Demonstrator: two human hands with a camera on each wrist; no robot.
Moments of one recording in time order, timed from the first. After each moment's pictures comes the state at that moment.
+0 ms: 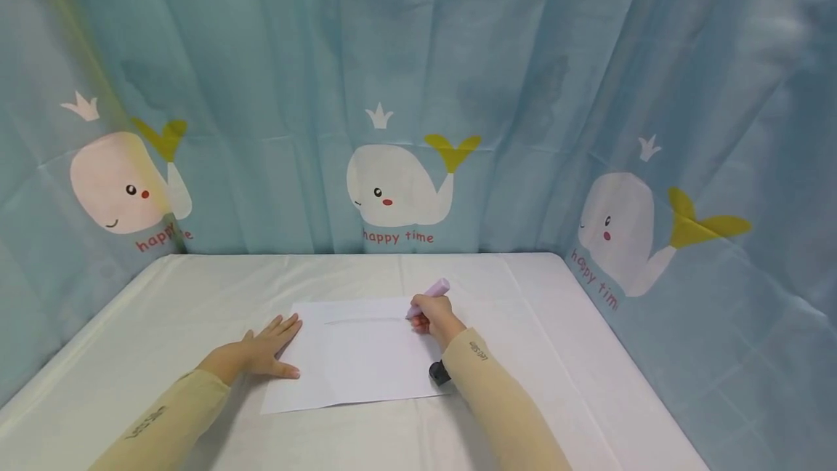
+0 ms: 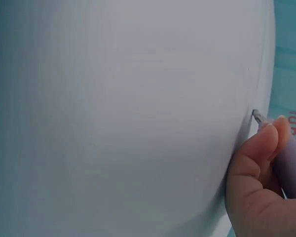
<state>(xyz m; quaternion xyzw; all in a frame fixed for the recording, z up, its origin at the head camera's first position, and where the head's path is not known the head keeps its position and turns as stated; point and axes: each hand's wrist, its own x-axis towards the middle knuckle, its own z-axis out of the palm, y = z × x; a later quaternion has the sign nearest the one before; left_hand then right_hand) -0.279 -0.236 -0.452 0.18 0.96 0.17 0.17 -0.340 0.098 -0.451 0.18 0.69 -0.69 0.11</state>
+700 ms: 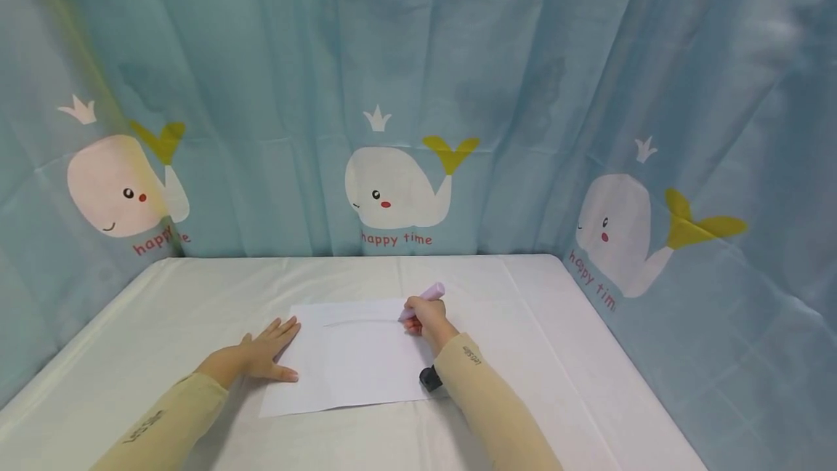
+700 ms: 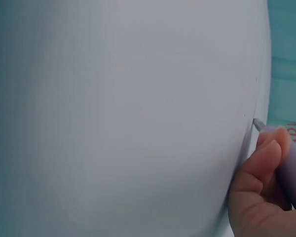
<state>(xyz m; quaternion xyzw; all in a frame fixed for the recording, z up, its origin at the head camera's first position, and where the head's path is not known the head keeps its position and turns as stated) -0.282 -0.235 -0.455 0.17 0.96 0.16 0.16 -0.340 0.088 -0.455 0.18 0.69 -0.70 0.09</state>
